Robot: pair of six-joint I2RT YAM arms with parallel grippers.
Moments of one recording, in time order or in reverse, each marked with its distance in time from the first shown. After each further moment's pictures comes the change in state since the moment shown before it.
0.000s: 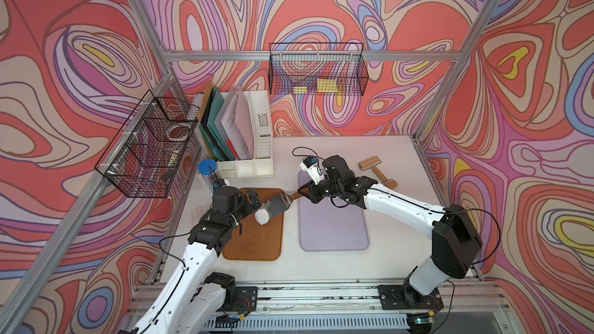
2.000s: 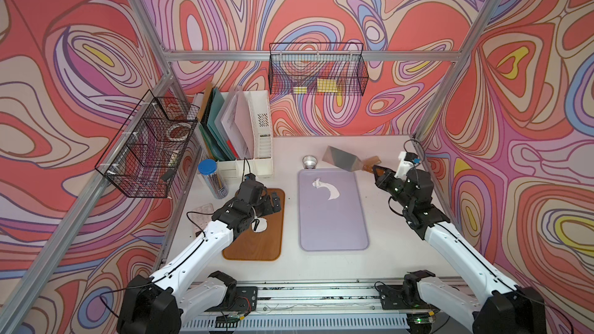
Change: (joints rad) left arm -0.199 0.269 0.069 0.074 0.008 0.135; right arm -0.660 -0.662 -0.622 0.351 0.207 0.554
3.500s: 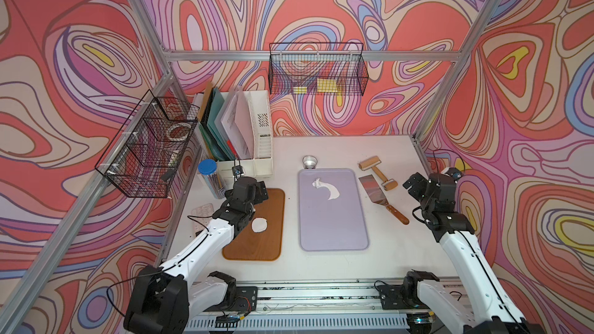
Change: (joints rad) left arm 0.135 0.088 -0.118 0.407 -0.334 0.249; right arm -0.158 -0.023 0.108 -0.381 0.391 -0.204
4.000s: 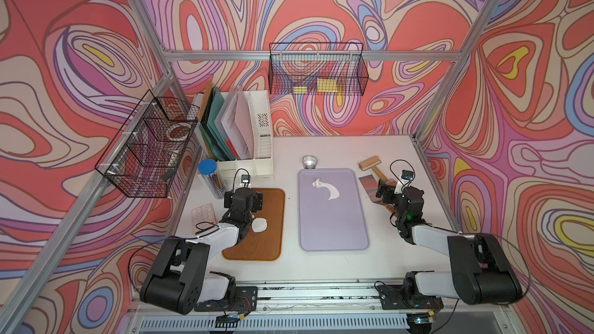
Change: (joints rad) left arm 0.059 0.187 -0.207 0.465 0.008 0.404; right arm 0.118 0.470 -0.401 1.103 -0.152 -0.417
